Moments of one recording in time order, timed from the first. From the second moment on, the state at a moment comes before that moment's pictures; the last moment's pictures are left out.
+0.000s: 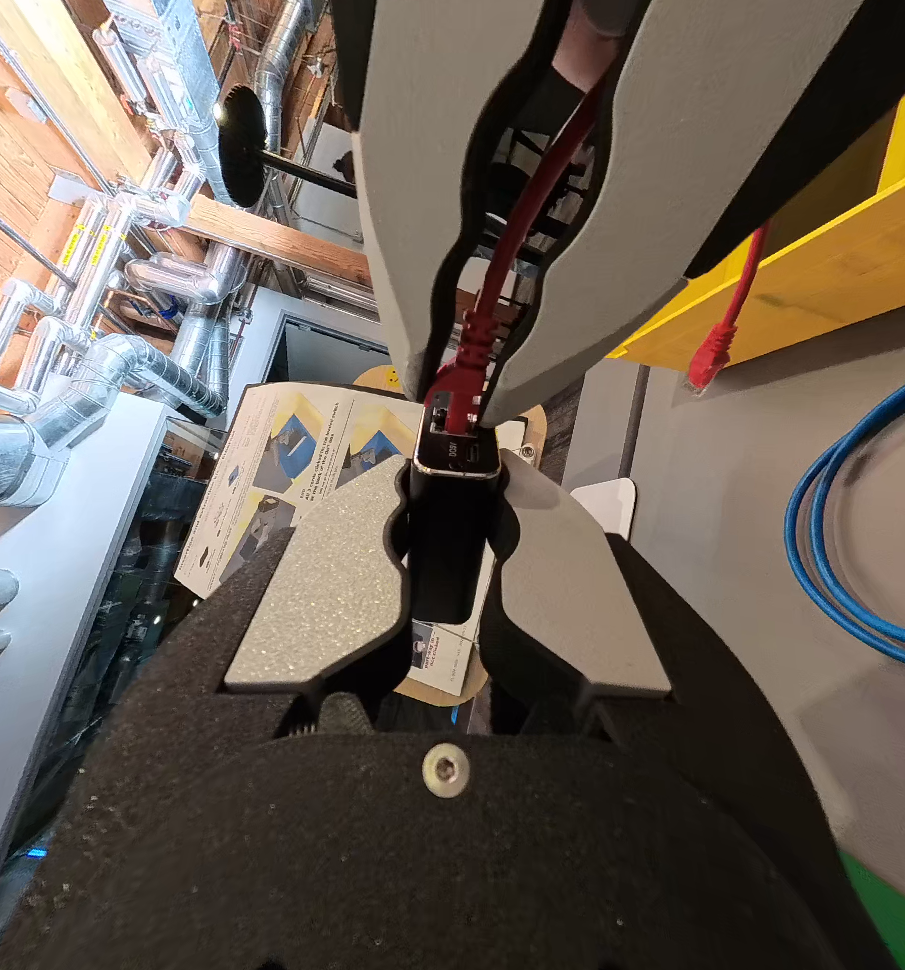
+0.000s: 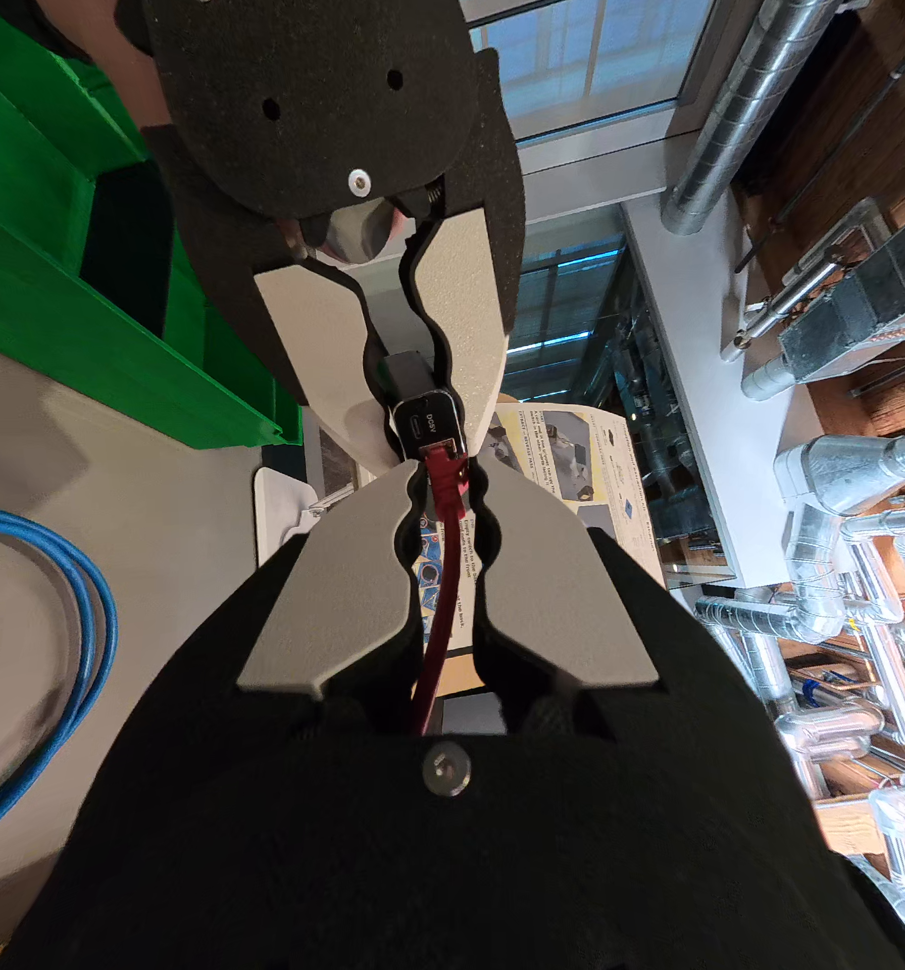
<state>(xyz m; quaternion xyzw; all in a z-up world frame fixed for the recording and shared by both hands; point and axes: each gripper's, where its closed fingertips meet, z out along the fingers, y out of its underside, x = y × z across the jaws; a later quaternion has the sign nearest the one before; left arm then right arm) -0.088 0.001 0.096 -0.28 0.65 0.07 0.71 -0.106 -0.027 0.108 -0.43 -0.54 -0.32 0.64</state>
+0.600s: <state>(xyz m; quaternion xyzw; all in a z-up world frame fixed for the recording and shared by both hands) -0.068 0.002 0.052 -0.25 0.71 0.09 0.65 -0.084 -0.028 0.059 -0.59 -0.60 -0.18 0.52</state>
